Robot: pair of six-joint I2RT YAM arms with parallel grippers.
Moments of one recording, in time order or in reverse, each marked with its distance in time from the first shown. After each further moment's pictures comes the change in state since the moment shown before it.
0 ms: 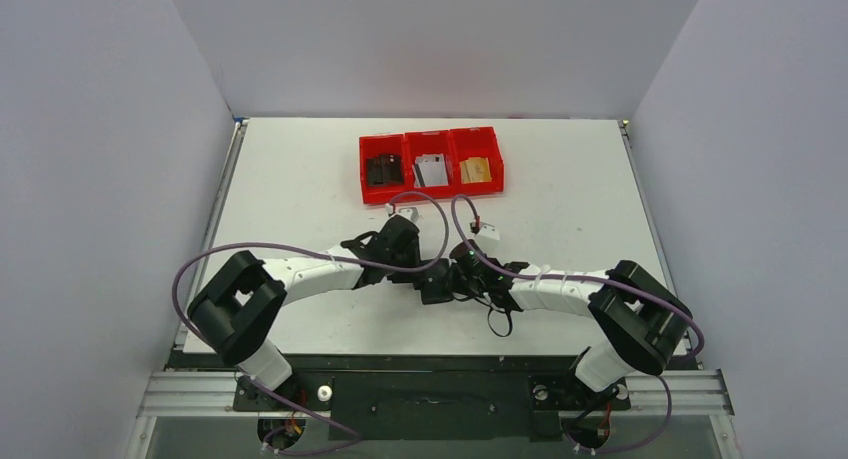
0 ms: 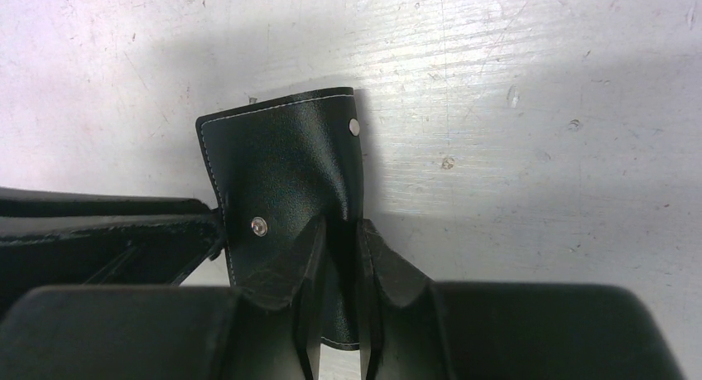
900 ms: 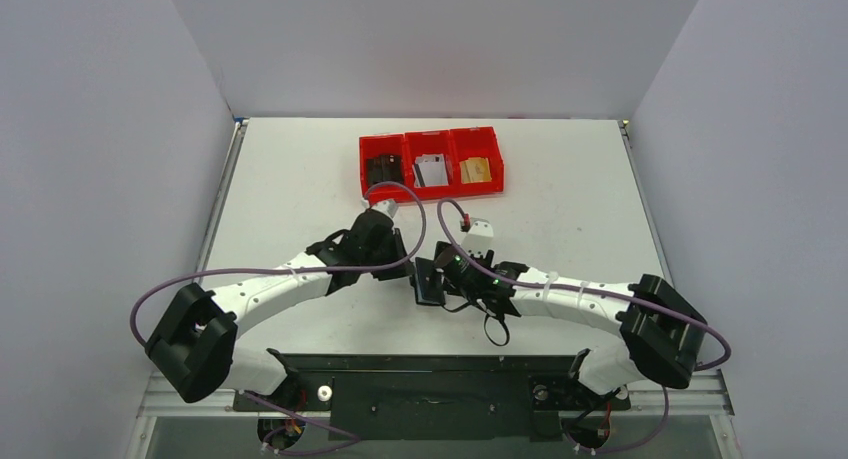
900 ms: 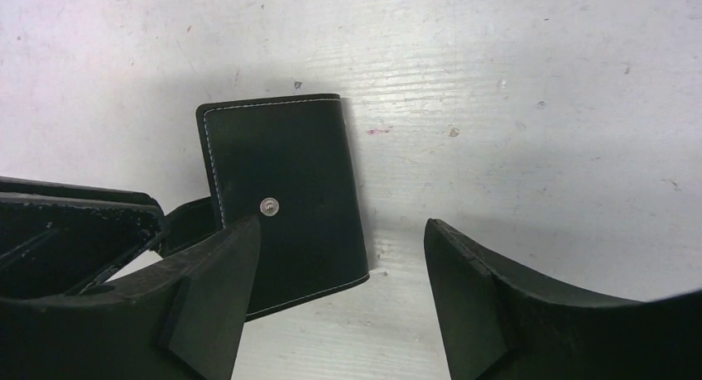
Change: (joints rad) left arm 0.069 -0.262 -0.076 -0.087 0.081 -0.066; right arm 0.147 -0.089 0.145 -0.278 0.222 -0.026
